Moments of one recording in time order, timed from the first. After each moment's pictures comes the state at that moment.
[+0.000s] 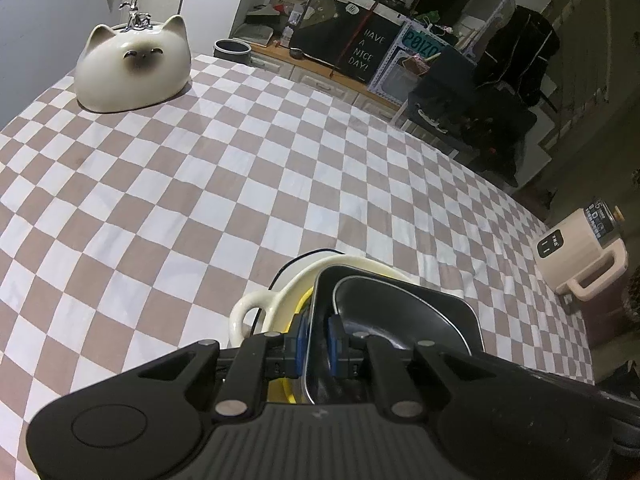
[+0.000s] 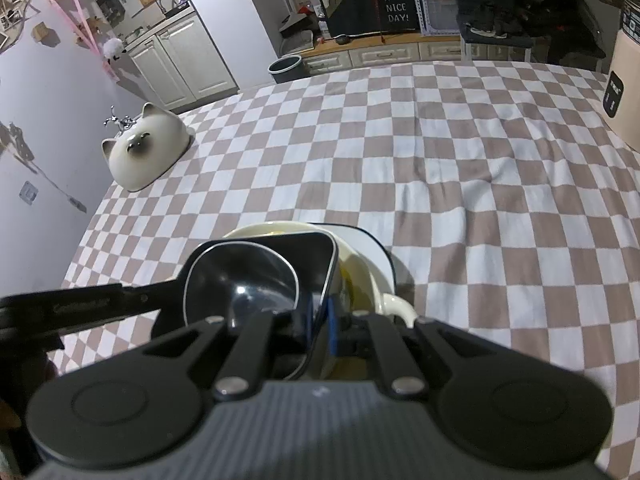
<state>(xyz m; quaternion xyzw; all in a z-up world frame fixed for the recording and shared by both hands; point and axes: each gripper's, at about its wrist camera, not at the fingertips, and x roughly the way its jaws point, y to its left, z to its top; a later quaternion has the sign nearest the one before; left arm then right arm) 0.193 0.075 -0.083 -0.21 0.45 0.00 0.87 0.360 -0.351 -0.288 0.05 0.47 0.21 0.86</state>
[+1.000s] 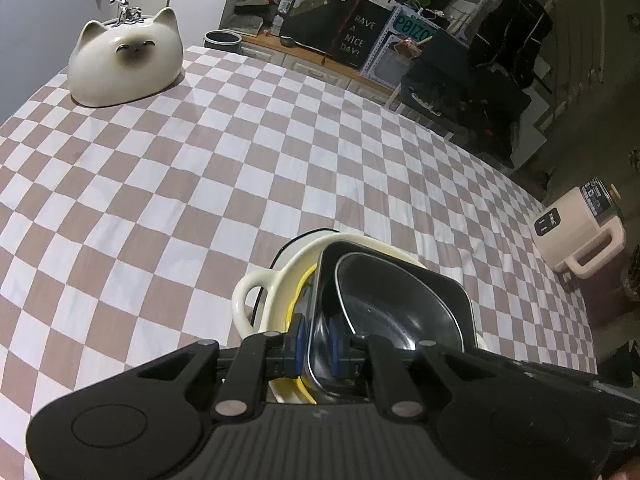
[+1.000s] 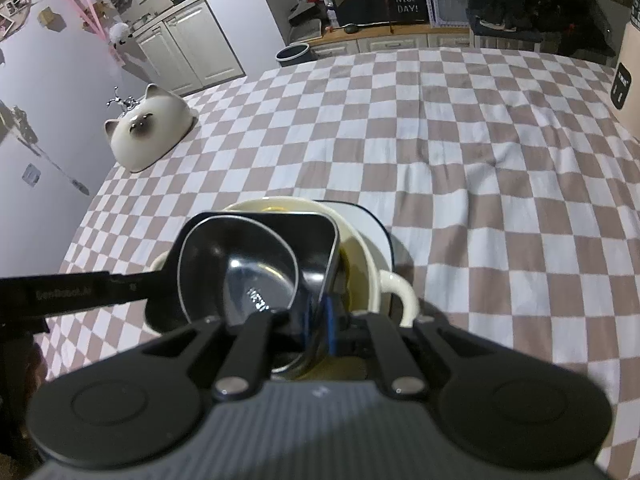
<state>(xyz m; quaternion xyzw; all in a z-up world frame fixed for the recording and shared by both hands) 0.184 0.075 -0.083 -0.19 0.47 -0.01 0.86 0.359 -0.354 -0.299 0.04 0.48 0.22 0.85</state>
